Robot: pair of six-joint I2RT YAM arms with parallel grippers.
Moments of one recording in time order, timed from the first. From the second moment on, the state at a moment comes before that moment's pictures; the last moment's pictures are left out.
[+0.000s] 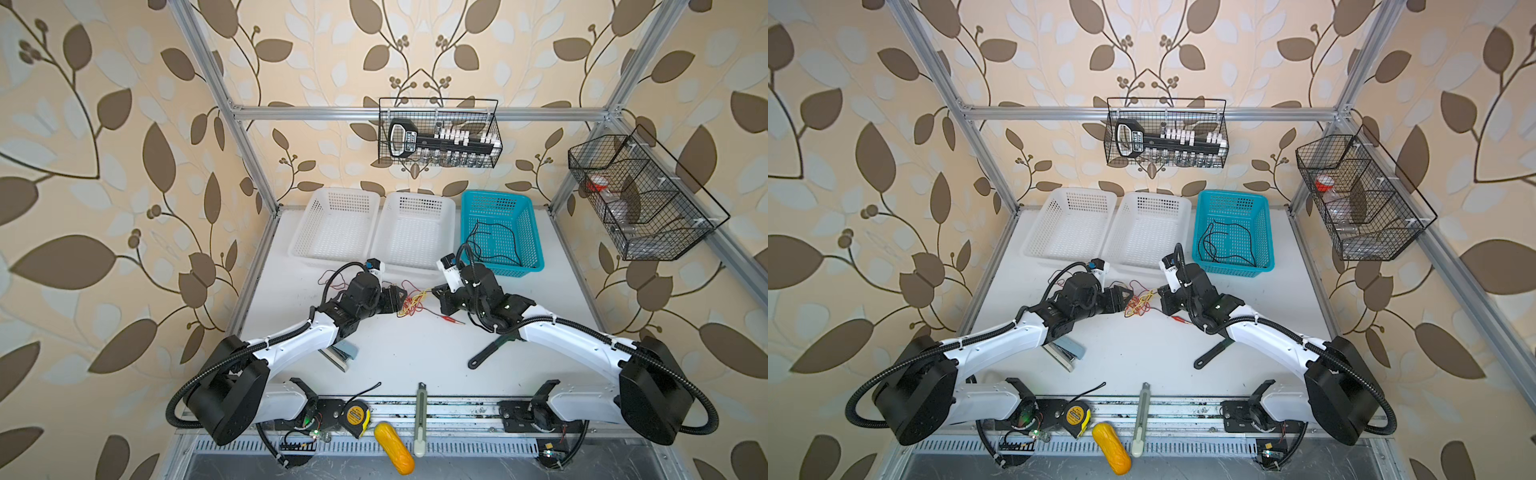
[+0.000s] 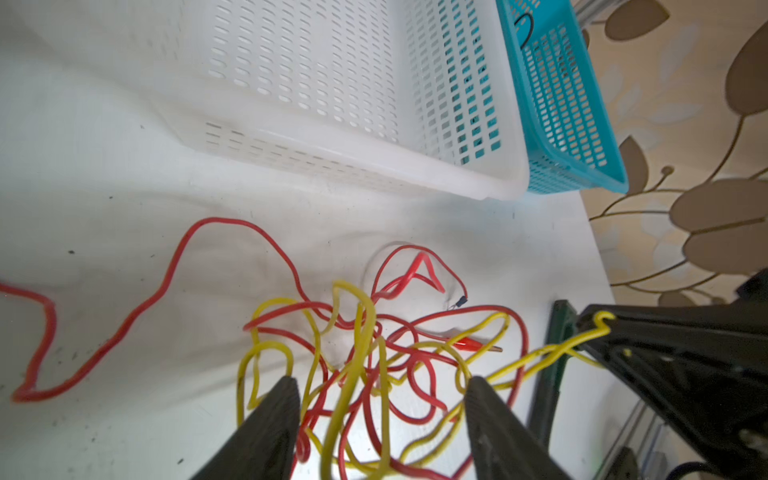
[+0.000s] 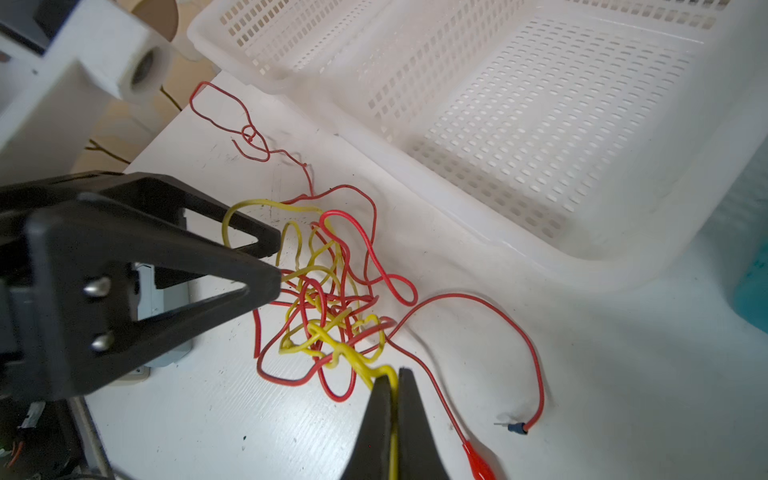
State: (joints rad) left arm -0.60 1.29 0.62 0.08 0.13 -0.69; right arm 0.67 1.31 0.77 -0.08 -0.06 0.24
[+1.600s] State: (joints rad) left arm -0.60 1.18 0.59 -0.11 -0.10 -0.73; right arm 0.39 1.03 0.64 -0.28 0.17 0.25
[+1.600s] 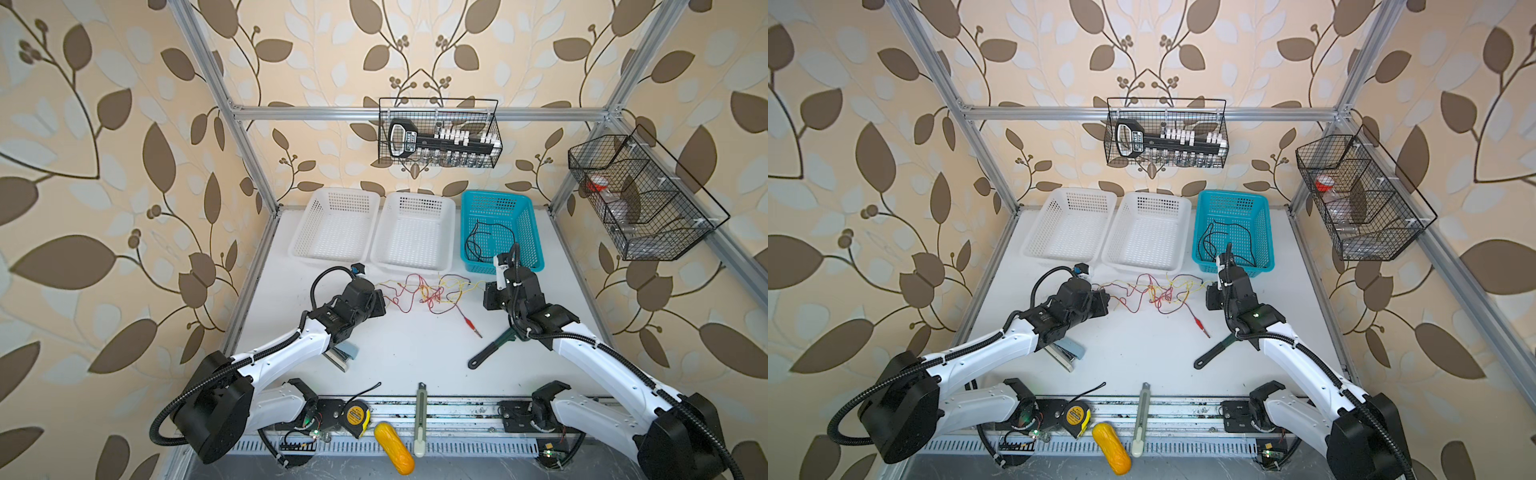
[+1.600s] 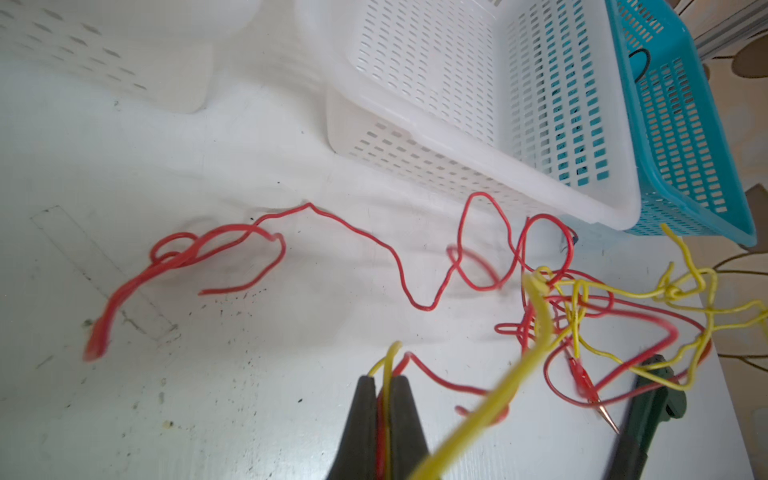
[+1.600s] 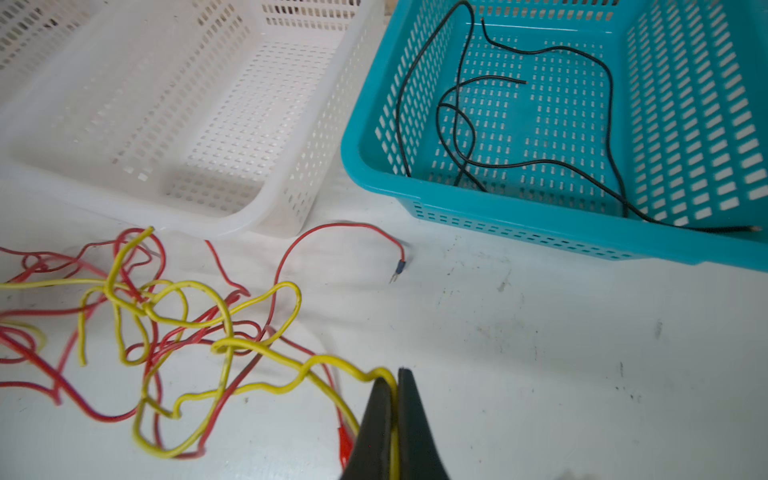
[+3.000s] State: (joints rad) left arm -0.53 0.76 0.58 -0.33 -0.22 -0.66; right arm 0.32 1.08 0.58 -0.24 0.31 0.31
